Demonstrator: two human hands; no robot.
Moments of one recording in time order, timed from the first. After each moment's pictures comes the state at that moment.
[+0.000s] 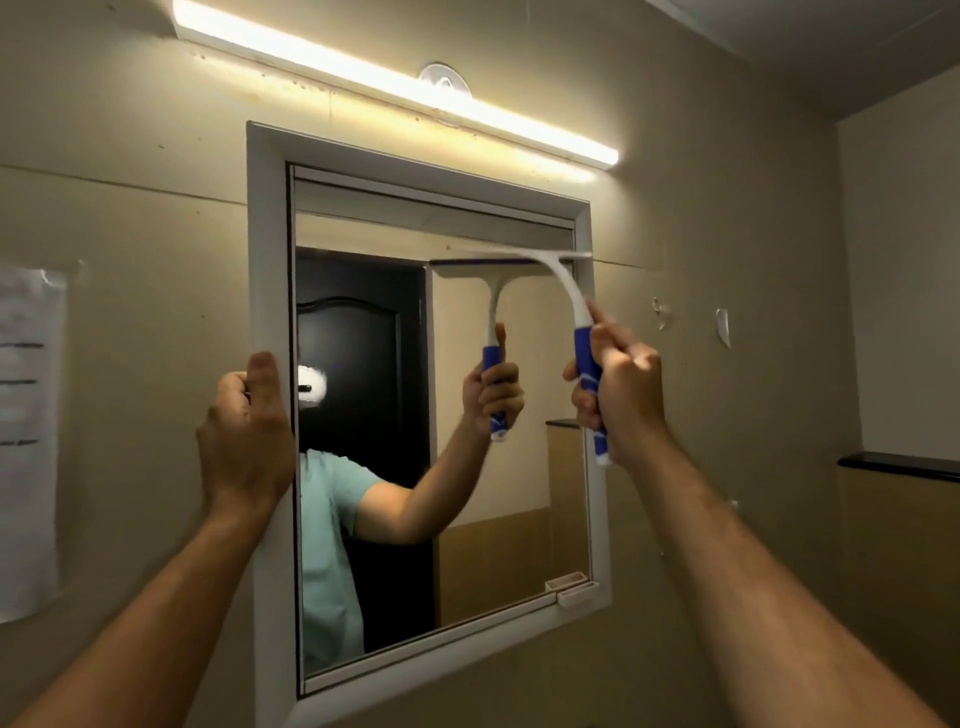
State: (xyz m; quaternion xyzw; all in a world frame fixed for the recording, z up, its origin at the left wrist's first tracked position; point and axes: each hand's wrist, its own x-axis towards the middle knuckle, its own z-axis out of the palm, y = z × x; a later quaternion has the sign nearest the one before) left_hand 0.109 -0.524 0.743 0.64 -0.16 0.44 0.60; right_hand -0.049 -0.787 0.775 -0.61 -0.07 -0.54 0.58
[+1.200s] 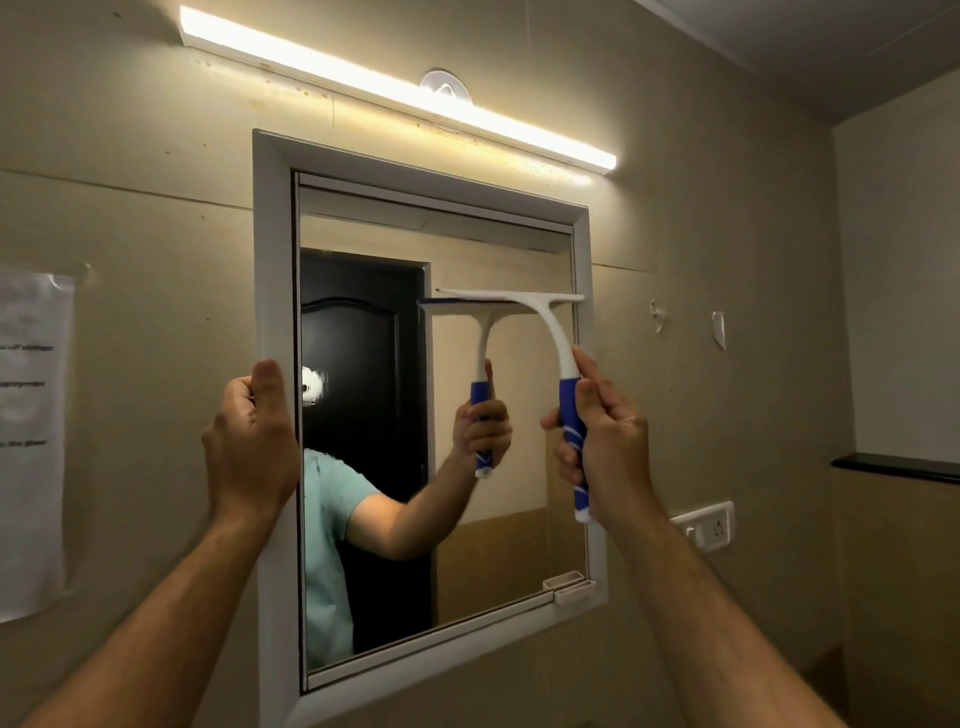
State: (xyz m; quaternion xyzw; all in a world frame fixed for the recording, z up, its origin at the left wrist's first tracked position) left_hand 0.107 -0.523 0.739 0.64 -0.17 0.45 0.60; right_hand -0.049 -0.769 0.728 -0.60 -0.08 -0.51 0.61
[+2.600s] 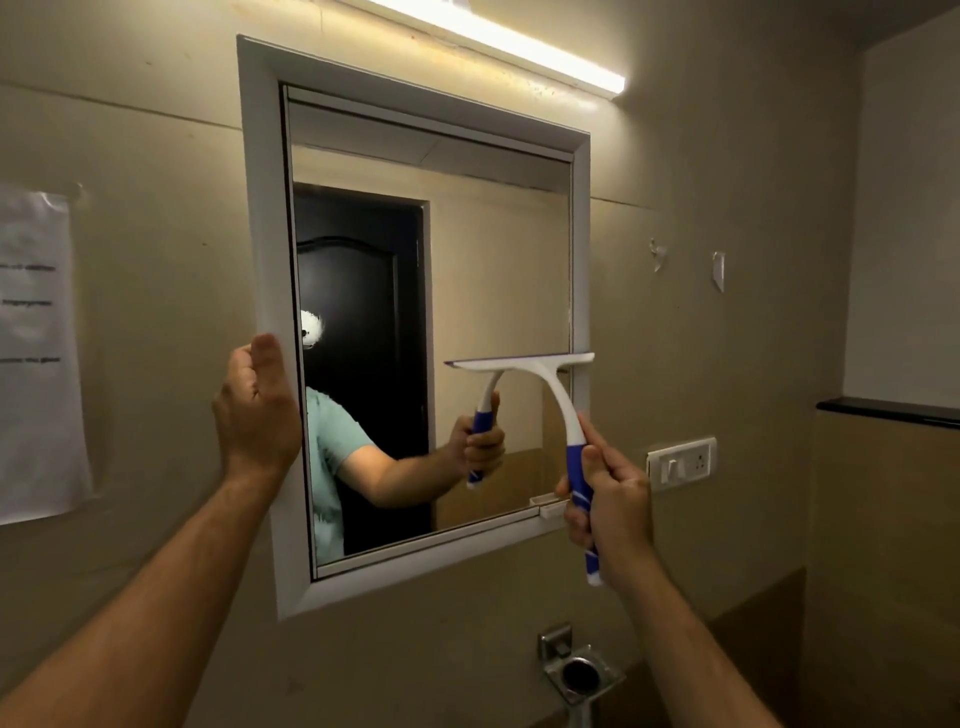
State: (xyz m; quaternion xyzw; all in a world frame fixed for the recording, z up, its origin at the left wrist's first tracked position) left_hand 0.104 -0.521 0.697 0.64 -0.18 0.42 0.61; right_hand -0.078 -0.769 0.613 -0.61 0.05 -0.45 0.65
